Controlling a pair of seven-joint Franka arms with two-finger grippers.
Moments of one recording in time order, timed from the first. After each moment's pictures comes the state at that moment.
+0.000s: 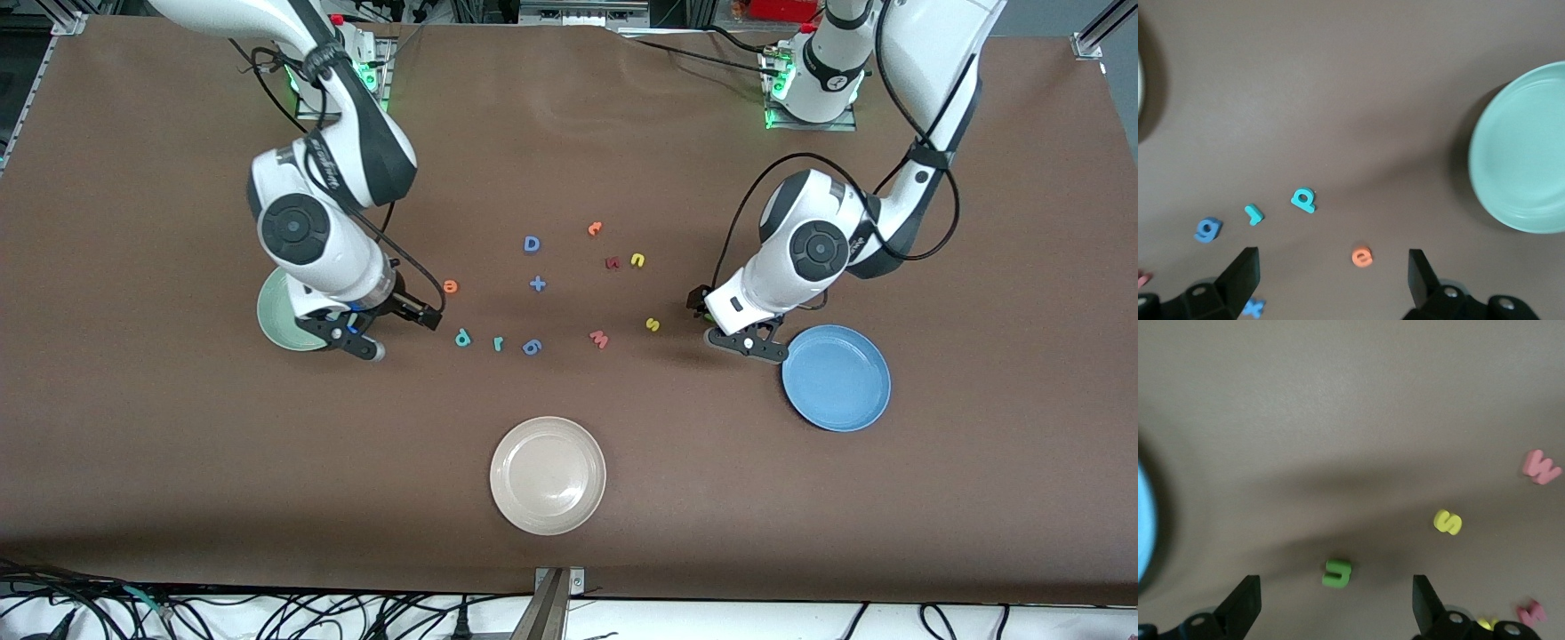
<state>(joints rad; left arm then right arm) -0.10 0.46 -0.31 -1.98 0.01 2.39 -0.18 0.32 0.41 0.12 -1.78 -0.01 2.14 0.87</state>
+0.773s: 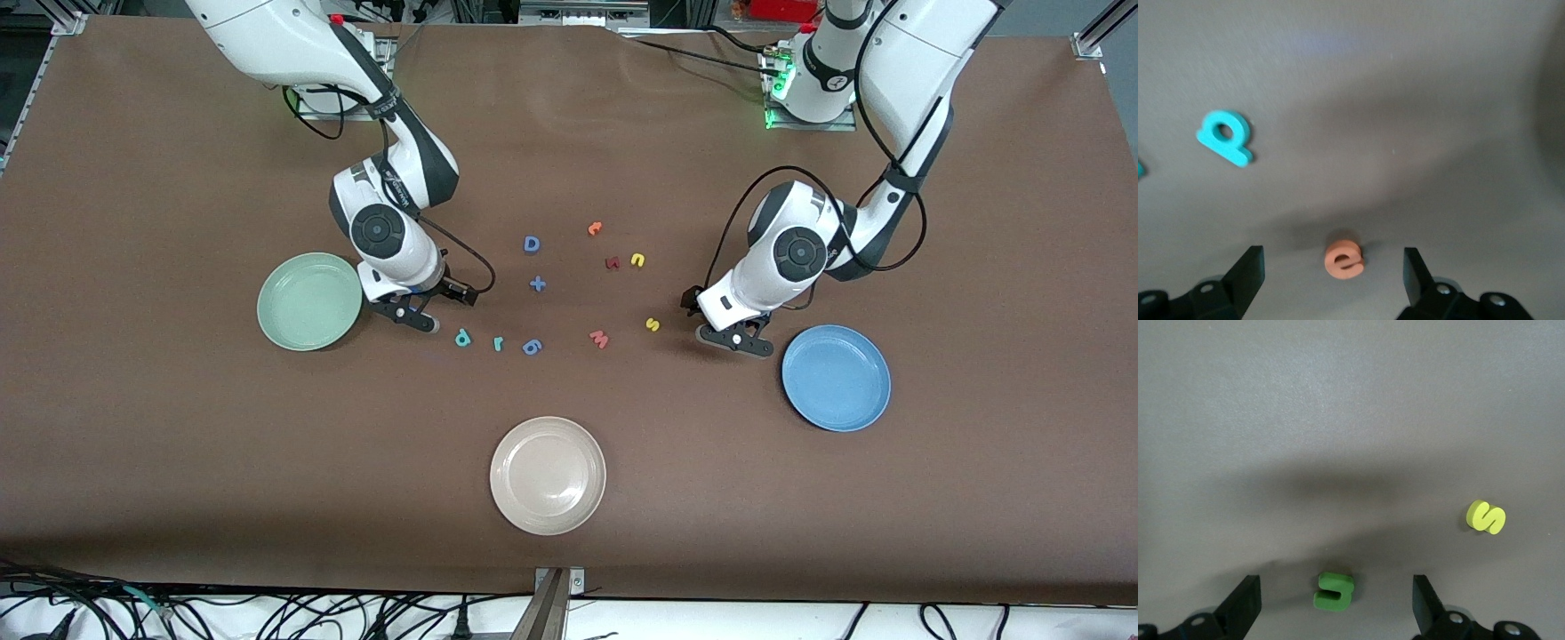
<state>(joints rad) -0.10 0.53 -0.31 -2.05 0.04 2.52 -0.18 0.36 0.49 0.16 -2.05 -0.01 2.43 0.88</state>
